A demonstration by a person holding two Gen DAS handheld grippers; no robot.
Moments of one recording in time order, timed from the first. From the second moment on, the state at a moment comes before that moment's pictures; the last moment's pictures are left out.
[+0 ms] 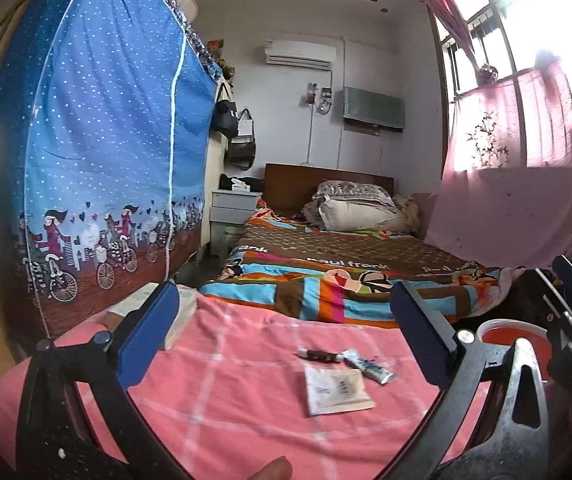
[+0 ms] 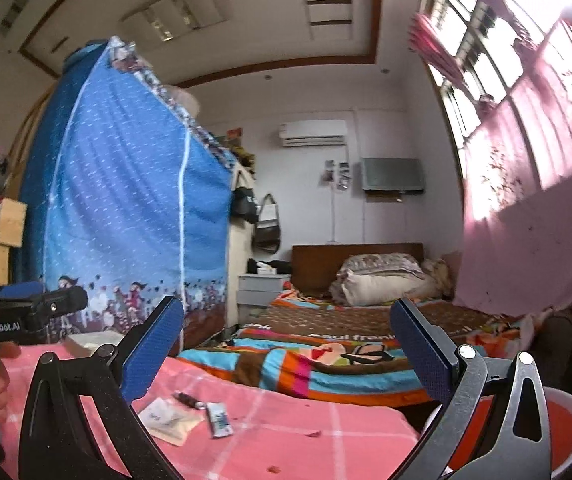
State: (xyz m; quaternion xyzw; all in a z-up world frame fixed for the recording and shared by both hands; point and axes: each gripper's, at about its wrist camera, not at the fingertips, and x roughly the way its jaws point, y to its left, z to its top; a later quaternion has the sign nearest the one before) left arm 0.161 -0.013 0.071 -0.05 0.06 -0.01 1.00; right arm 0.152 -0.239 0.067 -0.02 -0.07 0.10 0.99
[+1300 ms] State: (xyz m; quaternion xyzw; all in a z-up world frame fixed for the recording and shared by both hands) left arm 0.263 -0.023 -0.012 -0.09 0.40 -0.19 0.89; right arm 0.283 -0.191 -0.004 -0.06 0.33 0.21 0.92
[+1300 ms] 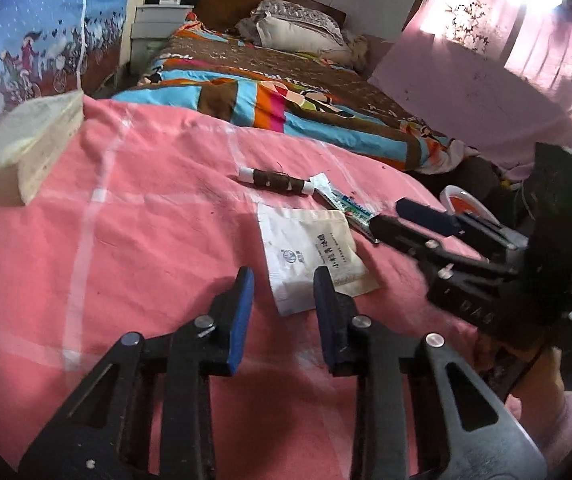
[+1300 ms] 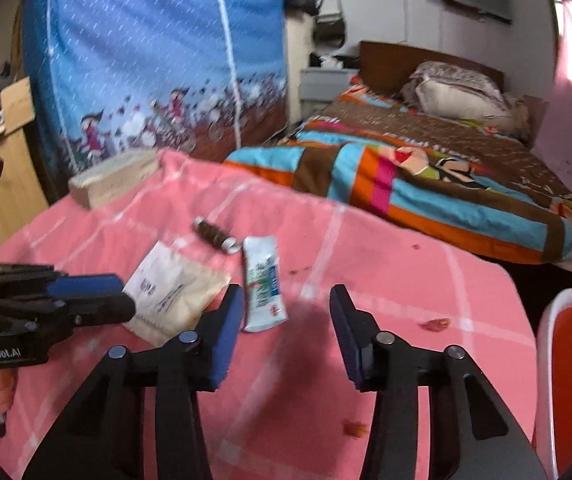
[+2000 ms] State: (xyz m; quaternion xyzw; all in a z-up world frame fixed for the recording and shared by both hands) left arm 0.258 -0.024 -0.001 -0.10 0.37 -0.22 0.90; right arm 0.271 -0.182 -0.003 -0.10 0.31 0.21 0.92
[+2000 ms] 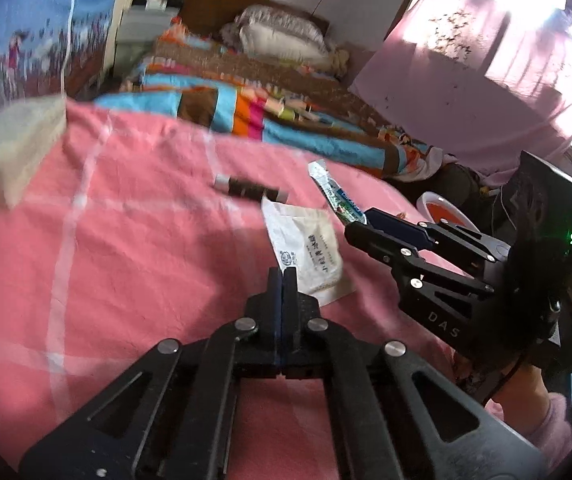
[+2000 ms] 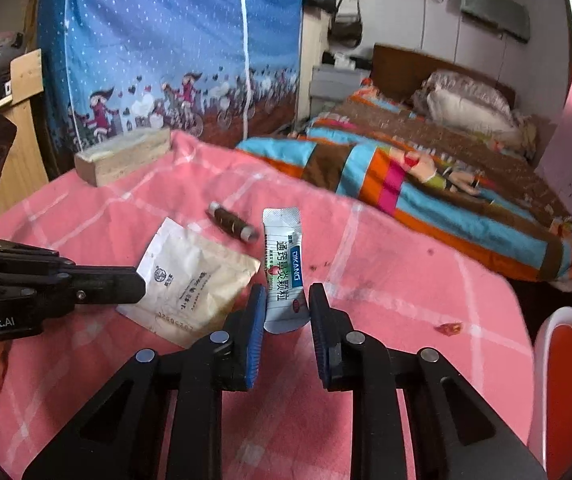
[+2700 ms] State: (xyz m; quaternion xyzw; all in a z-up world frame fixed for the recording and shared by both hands) left arm 0.187 -0.071 0.072 0.01 0.13 -0.17 0.98; right arm 0.183 -0.239 0.052 -0.05 0.04 0.12 0.99
